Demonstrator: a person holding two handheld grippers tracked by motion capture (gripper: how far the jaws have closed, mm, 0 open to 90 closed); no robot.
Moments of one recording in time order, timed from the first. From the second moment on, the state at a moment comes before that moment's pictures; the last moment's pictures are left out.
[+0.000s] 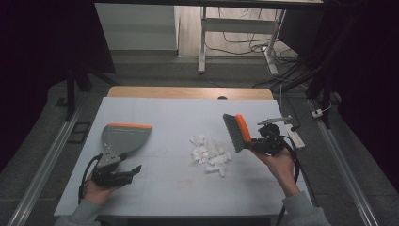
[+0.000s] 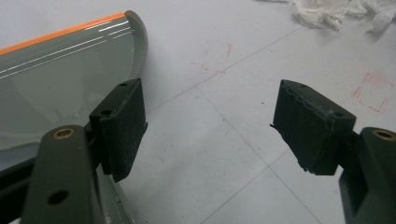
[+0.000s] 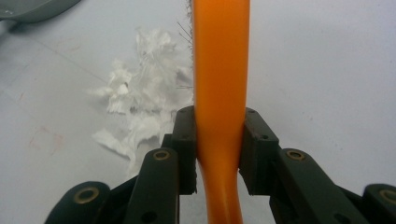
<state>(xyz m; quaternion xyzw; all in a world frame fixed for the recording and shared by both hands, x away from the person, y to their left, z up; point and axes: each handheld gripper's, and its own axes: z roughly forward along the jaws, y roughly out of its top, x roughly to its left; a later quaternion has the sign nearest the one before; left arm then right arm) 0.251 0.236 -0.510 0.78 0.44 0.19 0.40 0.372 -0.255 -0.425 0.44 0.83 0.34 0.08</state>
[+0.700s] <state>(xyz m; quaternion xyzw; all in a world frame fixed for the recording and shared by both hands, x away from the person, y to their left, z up) 0.253 0.229 -0.503 0.79 0.44 0.20 0.38 0.334 -0.306 -0.444 0.41 0.82 0.38 0.14</state>
